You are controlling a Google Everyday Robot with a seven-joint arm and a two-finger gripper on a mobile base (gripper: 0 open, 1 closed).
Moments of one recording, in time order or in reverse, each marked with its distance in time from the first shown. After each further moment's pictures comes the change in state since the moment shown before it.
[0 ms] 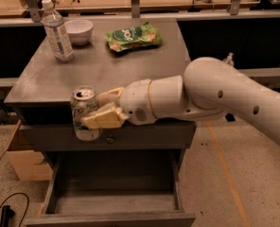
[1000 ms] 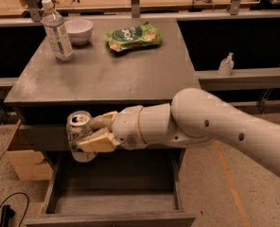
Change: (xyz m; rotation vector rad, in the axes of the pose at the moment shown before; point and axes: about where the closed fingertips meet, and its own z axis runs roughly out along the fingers) arm 0.048 0.022 0.031 0.014 0.022 0.012
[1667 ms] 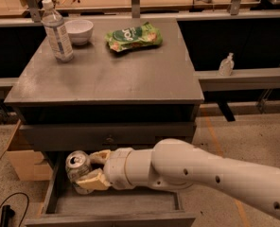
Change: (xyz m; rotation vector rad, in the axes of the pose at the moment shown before) arm 0.104 0.031 0.055 0.072 0.093 -0.042
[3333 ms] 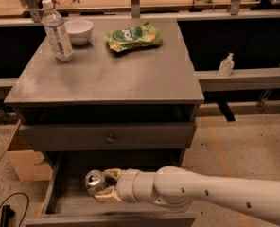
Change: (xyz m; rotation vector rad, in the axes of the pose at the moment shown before) arm 0.135 -0.031 0.053 0.060 0.030 -0.077
